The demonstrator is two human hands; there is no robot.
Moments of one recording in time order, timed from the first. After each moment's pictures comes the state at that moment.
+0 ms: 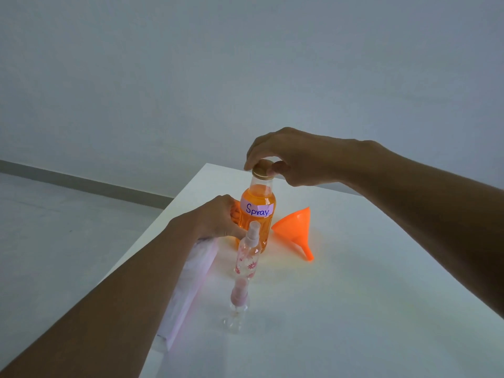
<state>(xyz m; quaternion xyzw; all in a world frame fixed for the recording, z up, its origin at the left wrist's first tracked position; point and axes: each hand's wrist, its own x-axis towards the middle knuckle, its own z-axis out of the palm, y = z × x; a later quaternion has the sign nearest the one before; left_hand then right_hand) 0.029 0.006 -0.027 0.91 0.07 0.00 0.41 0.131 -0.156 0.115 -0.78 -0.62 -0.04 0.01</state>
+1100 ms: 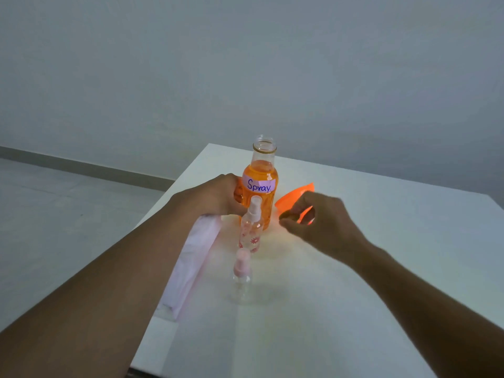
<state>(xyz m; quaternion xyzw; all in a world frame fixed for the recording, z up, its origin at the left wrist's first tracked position) 0.027 0.003 -0.021 0.94 0.07 -0.03 0.34 0.093 -0.230 -0.037 -0.87 -0.34 -0.01 0.35</state>
